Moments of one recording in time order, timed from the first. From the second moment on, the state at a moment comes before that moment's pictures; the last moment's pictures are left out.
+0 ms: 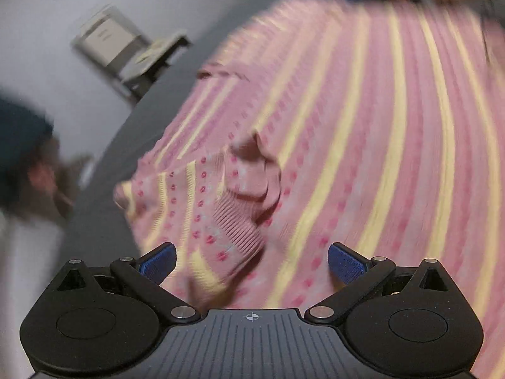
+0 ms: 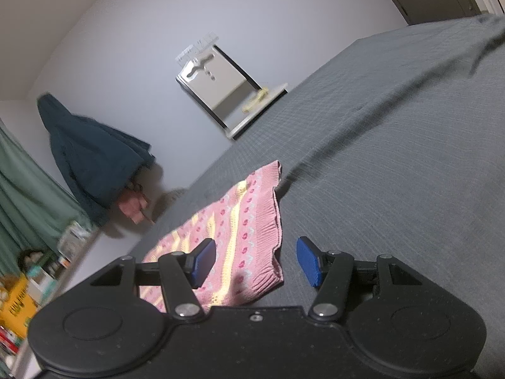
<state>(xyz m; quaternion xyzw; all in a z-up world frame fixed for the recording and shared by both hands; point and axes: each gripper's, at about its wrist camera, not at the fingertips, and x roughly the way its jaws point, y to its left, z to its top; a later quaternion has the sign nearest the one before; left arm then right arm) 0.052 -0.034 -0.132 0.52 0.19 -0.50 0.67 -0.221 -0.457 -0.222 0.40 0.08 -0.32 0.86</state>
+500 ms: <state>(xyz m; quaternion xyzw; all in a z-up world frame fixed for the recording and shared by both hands) 0.008 -0.032 -0.164 0.76 -0.01 -0.40 0.51 -0.015 -0.258 -0.143 0.30 0.31 -0.02 0.90</state>
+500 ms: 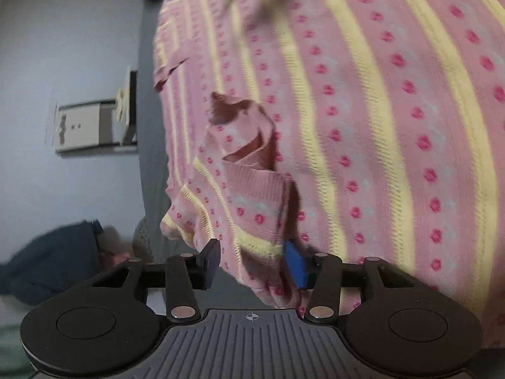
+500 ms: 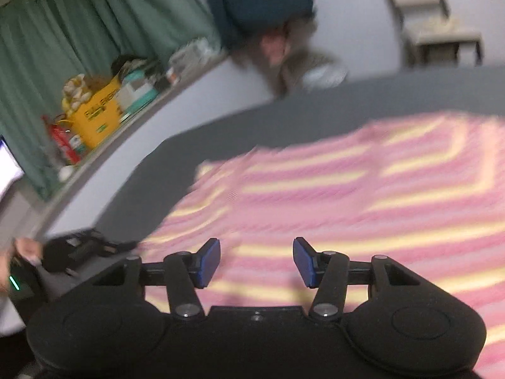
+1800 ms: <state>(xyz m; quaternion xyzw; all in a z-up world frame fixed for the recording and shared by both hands) -0.012 0.015 -0.148 0.62 0.04 -0.50 0.60 0.077 -0.261 -0.161 0.36 0.33 -0.05 0.87</state>
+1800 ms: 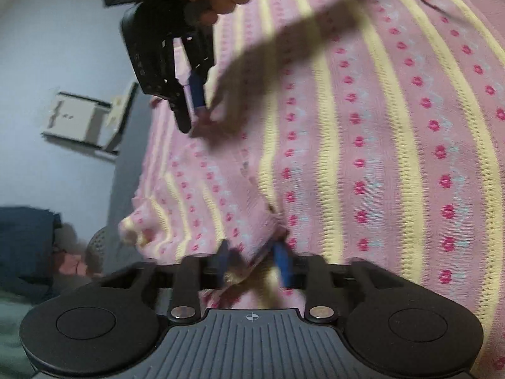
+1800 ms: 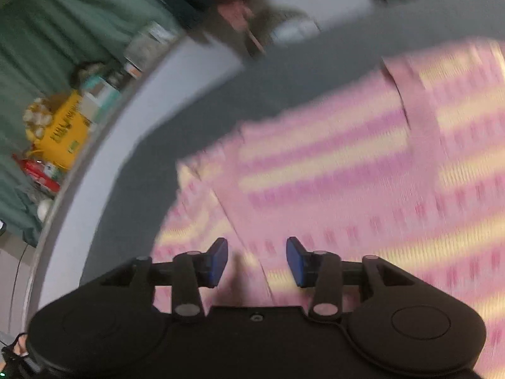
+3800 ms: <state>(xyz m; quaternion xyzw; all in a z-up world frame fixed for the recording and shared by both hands) -0.002 0.008 -0.032 0.03 0.39 -0.48 0.78 -0.097 -0.539 -0.164 0.38 0.26 -0.32 0.83</state>
